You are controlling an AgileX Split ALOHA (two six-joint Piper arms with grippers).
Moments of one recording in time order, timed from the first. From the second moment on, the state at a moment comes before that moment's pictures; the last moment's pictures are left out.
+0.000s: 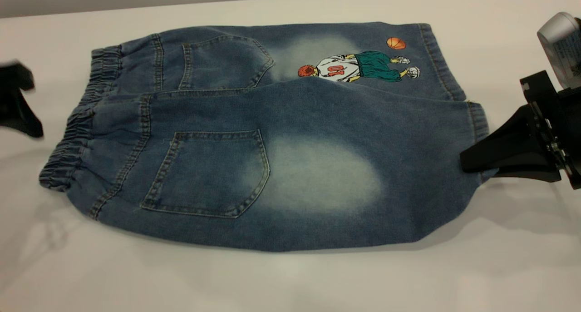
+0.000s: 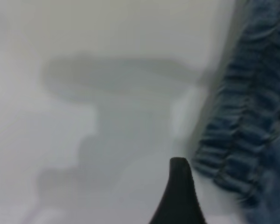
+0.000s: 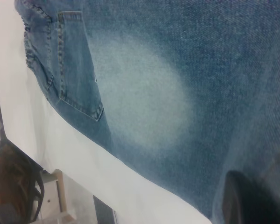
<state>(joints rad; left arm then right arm) 0.05 1.71 -0.57 -0.26 0.11 -0.03 -0.14 2.11 -0.57 1.58 0.94 -1.57</state>
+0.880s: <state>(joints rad) 0.05 1.87 -0.63 -0.26 0.08 0.01 -0.14 2.11 -0.57 1.58 0.94 -1.57</state>
